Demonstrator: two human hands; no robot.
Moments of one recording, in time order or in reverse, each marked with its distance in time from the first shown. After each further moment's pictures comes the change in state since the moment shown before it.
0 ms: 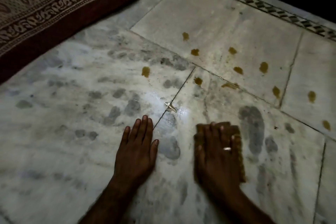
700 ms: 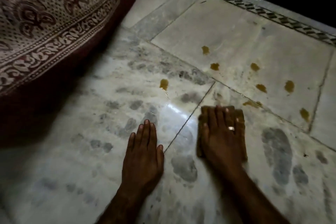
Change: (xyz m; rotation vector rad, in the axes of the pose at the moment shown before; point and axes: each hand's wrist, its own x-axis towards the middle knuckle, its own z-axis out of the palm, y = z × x) left_hand 0.020 -0.017 -0.004 -0.026 0.001 -0.145; right_hand 0.112 -0.035 -0.005 0.041 0.018 -0.014
